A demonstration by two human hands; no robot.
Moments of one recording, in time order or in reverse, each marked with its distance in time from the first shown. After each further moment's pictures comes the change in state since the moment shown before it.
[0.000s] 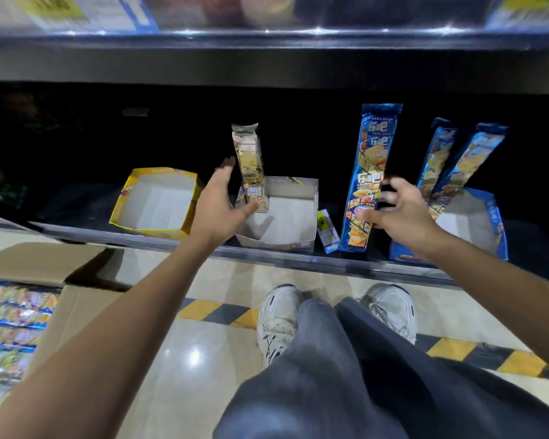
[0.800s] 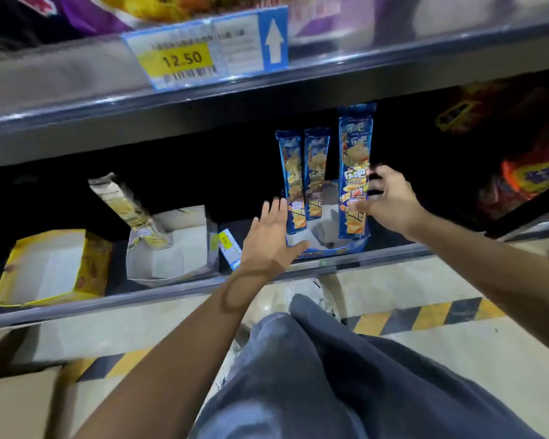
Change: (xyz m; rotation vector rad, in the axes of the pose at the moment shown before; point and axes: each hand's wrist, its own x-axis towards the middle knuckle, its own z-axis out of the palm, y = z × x) left_hand -0.038 0.189 0.170 0.385 -0.491 0.224; right_hand -0.027 0.060 -0.169 -0.152 0.316 0.105
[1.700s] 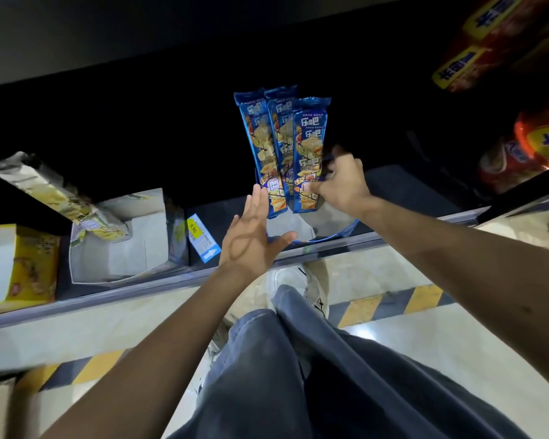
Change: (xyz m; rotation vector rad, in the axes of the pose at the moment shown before) left_hand 0.014 -0.013 0.048 -0.132 -0.021 0.008; right_hand 0.059 0.039 0.069 -0.077 0.091 0.047
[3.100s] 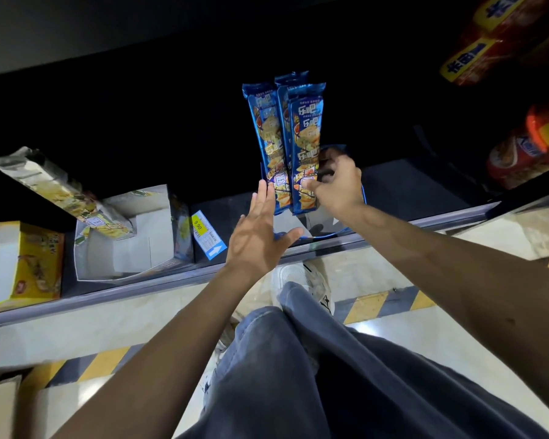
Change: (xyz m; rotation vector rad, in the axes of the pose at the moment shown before) left_hand 0.000 0.003 -0.002 -0.053 -0.026 -0.031; right_hand -0.013 -0.002 0.020 0.160 0.073 0.032
